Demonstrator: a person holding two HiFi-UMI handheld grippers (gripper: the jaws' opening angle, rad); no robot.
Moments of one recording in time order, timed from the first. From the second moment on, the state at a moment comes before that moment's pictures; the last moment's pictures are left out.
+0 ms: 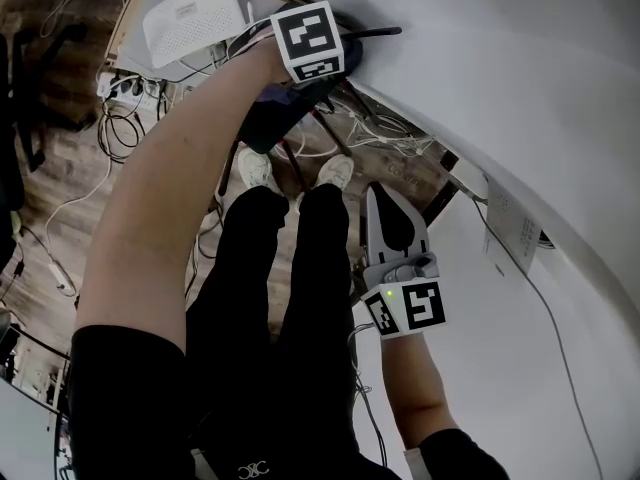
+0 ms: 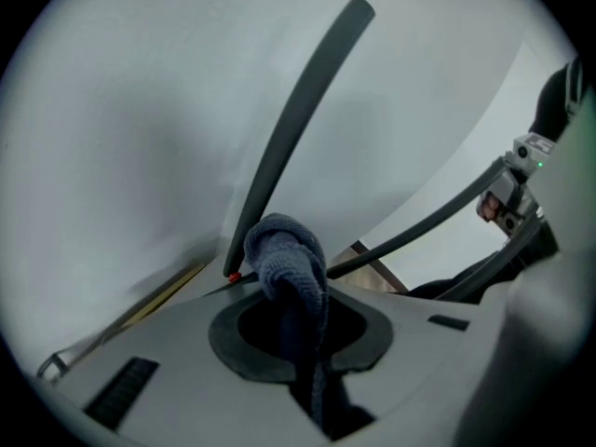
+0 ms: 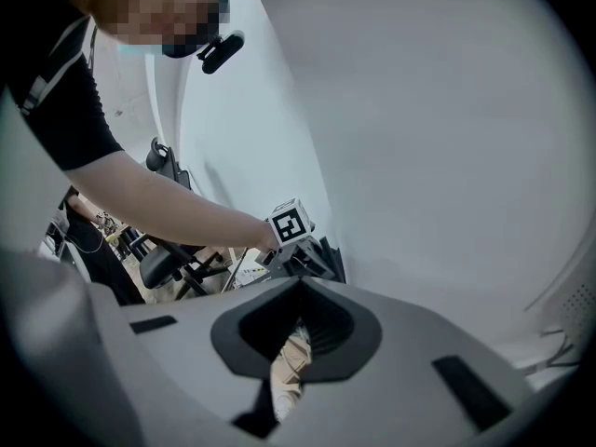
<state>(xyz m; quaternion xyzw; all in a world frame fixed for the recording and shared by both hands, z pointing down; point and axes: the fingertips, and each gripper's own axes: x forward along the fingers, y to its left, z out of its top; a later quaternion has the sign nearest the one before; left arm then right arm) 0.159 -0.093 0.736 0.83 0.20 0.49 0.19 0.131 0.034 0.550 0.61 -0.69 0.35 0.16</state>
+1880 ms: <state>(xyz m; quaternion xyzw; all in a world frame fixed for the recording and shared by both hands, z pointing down) 0.049 -0.161 0.747 0.67 -0.01 0.70 -0.24 0.125 0.034 0.556 0.58 -0.72 0.35 0.17</state>
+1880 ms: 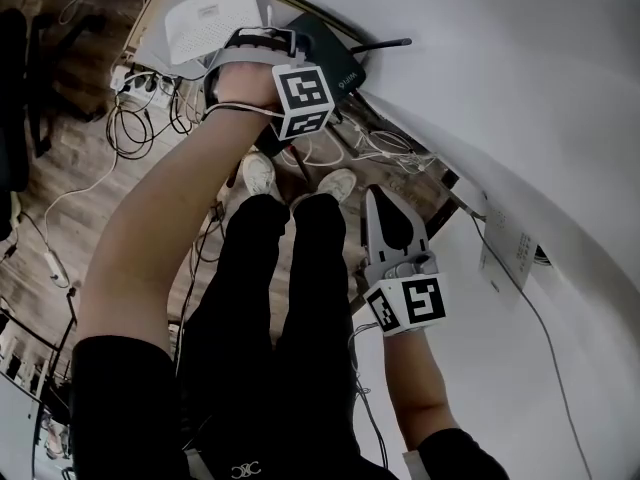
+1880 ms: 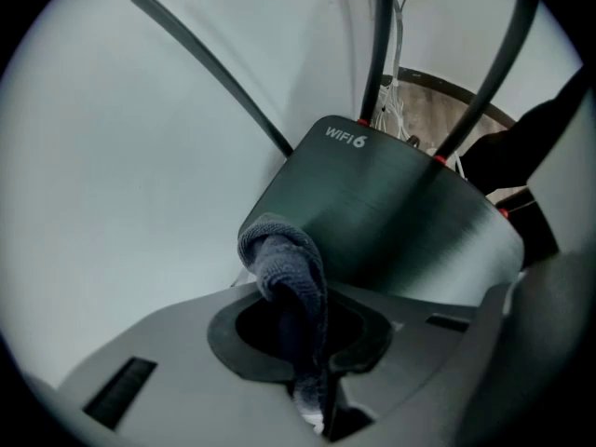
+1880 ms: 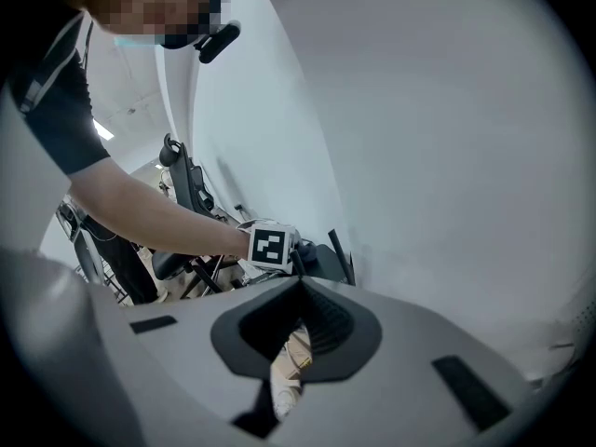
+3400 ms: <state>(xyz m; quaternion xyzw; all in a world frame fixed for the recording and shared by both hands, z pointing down) -0.034 -0.079 0.736 0.70 0.23 0.64 -0.22 0.097 0.026 0.557 0.53 -0.75 0.36 0.17</state>
